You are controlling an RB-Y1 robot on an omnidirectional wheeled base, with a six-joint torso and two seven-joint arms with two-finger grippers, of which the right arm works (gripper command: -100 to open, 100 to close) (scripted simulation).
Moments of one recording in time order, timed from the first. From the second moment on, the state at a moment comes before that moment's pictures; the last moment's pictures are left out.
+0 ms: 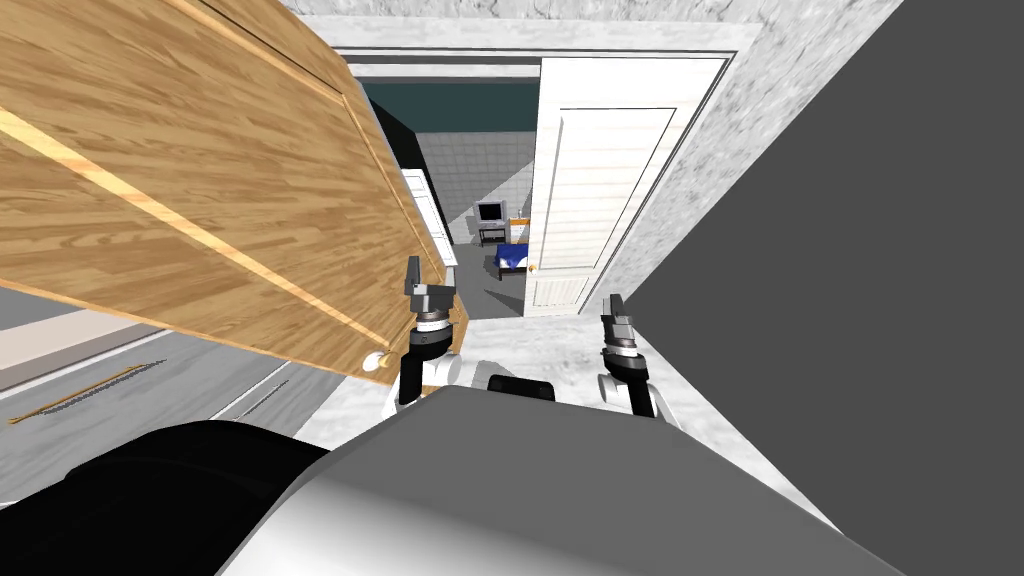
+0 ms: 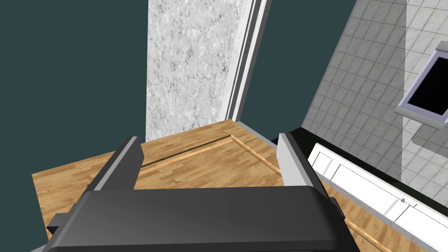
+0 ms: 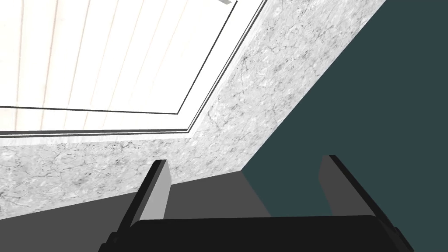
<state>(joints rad) 0.40 -0.08 -0.05 -1.94 0.19 -0.70 0.12</state>
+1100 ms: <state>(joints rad) 0.32 -0.10 -0.07 -1.70 0.26 -0.75 0.31</state>
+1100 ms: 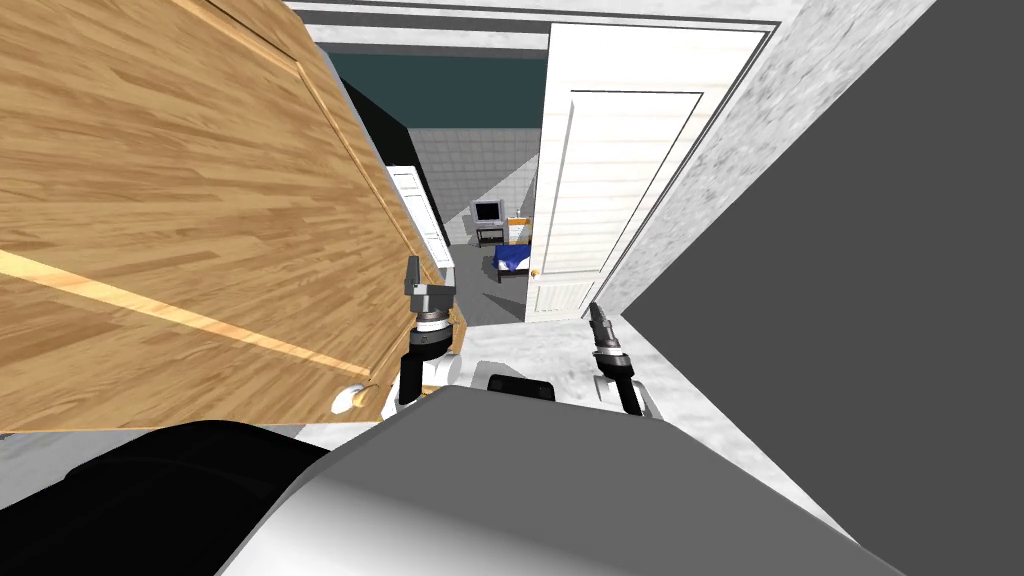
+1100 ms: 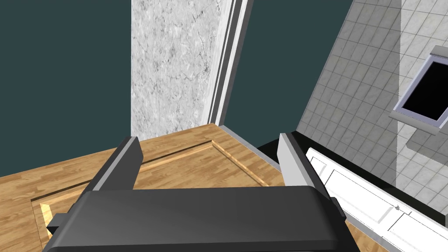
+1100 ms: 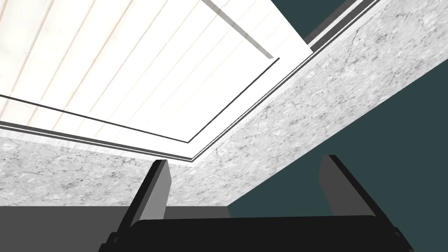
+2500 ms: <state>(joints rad) 0.22 -0.11 -0.09 -1.40 0.36 -0.80 0.56</state>
